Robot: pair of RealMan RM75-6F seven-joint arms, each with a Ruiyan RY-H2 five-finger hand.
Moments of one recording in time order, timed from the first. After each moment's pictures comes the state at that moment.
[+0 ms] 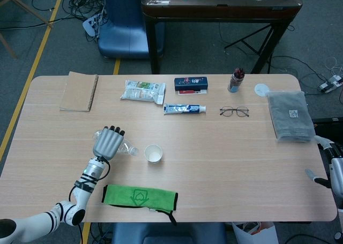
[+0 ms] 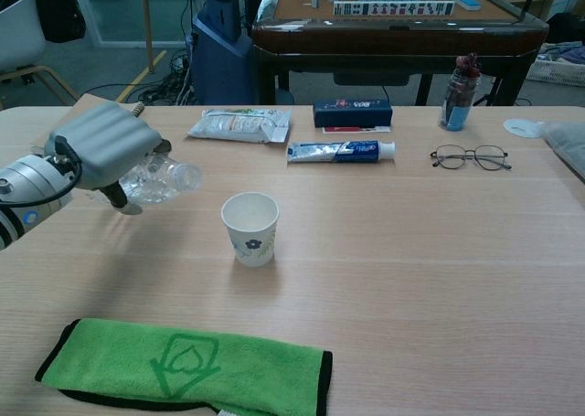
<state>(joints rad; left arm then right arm) -0.66 -1.74 -0.16 -1.13 1.34 1.13 0.81 0.03 -1.08 0.11 -1.58 -1.45 1.54 0.03</state>
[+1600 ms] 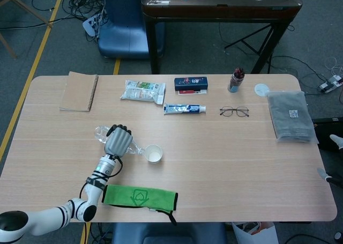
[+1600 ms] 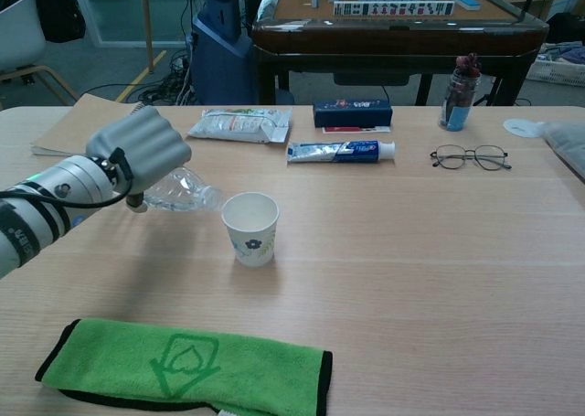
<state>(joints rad) -0.76 -1.78 -0.16 -1.15 1.17 1.08 1.23 0.00 -1.06 0.14 -1.59 -1.39 1.56 0.02</state>
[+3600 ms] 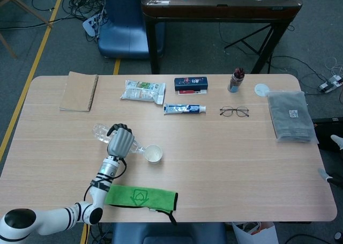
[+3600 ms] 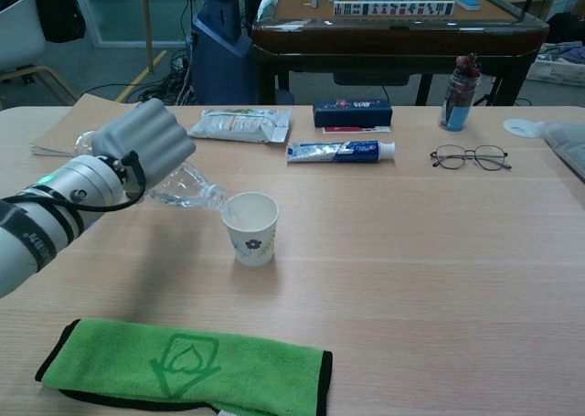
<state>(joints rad) -0.80 -1.82 -0.12 -1.18 1.07 1.20 1.43 0.00 -1.06 0.14 -1.59 -1.40 1.56 0.02</state>
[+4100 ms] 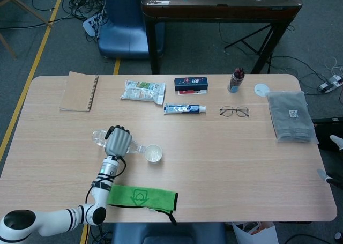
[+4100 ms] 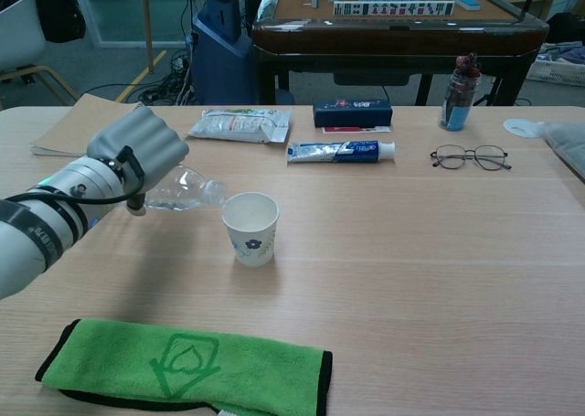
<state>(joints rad) -0.79 -1.83 -0.18 -1.24 0.94 1.19 1.39 0.00 -1.05 0.14 -1.59 -1.40 1.56 0.03</state>
